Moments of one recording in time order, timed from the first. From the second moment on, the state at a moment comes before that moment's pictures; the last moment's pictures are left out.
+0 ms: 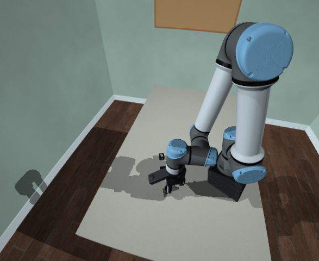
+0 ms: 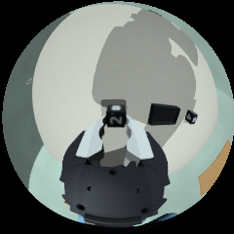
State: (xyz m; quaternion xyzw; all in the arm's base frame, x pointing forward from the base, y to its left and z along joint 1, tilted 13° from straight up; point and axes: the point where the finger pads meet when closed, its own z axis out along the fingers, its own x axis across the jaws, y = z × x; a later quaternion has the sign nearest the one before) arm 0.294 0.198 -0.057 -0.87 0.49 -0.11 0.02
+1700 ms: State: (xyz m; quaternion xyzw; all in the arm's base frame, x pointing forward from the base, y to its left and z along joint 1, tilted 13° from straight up) arm 0.294 0.198 -0.057 -0.87 0.49 -0.11 0.02
